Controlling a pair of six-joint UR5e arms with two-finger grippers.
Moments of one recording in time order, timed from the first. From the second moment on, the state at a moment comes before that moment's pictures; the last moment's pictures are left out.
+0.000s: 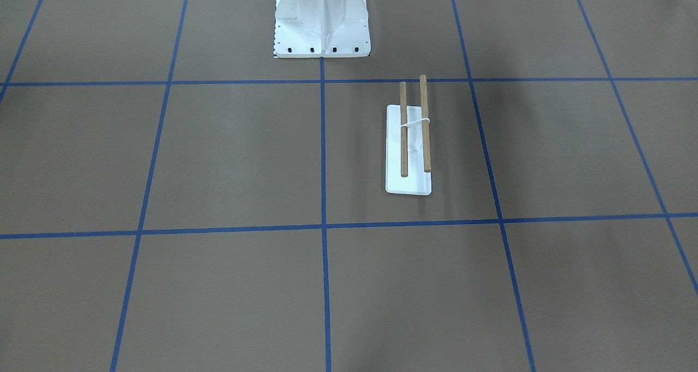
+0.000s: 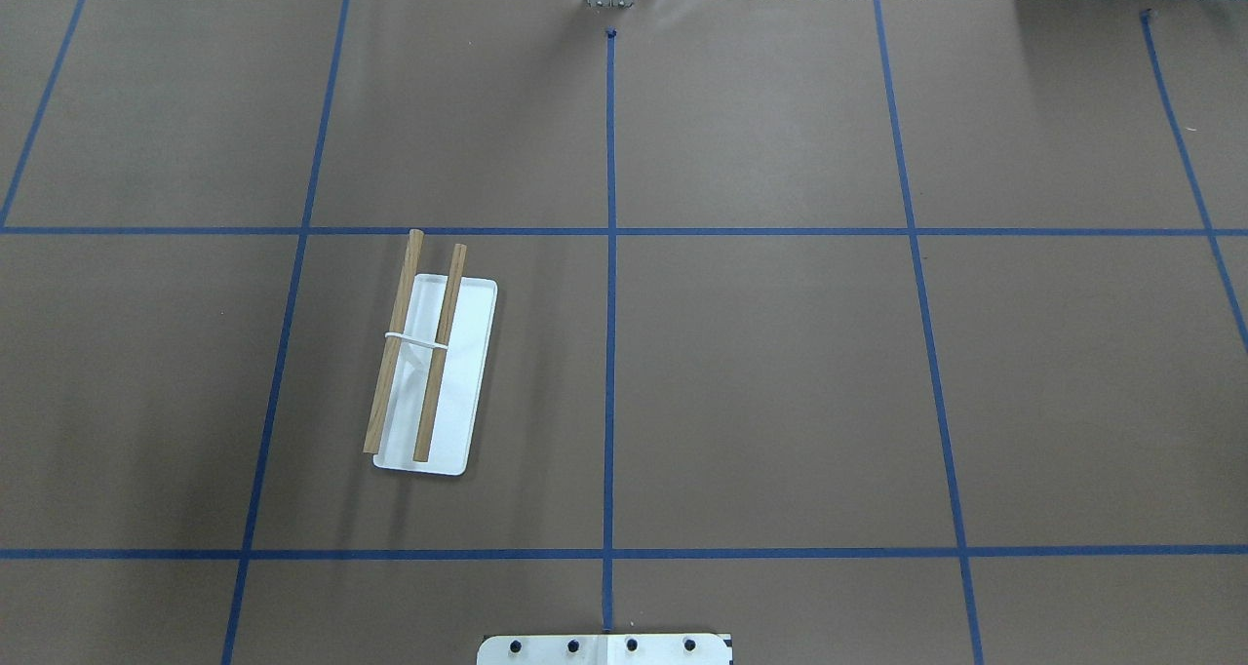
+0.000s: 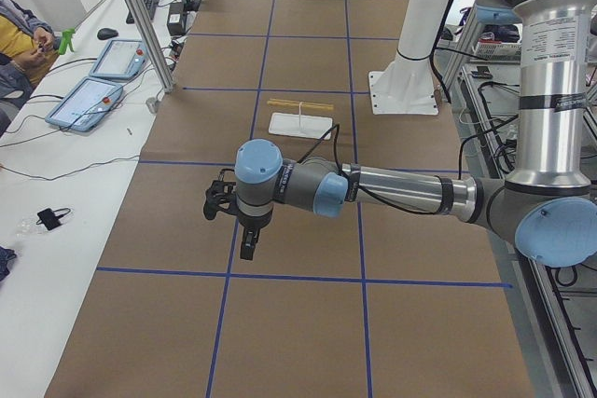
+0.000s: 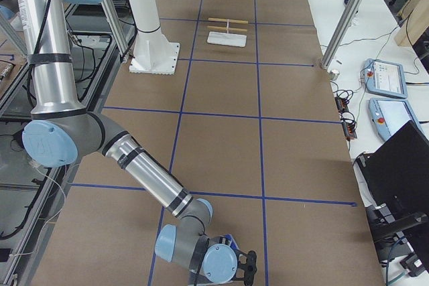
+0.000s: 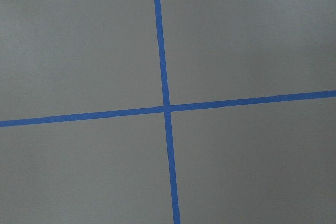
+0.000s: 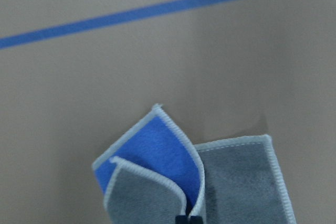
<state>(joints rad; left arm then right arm) -1.54 -1.51 -1.75 -1.72 -2.34 -0.11 1.77 -1.46 0.85 -1.14 2.46 -0.11</state>
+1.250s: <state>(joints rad) -1.33 -1.89 -1.67 -1.82 -2.44 -0.90 1.37 -1.18 1.75 -1.66 2.27 0.85</state>
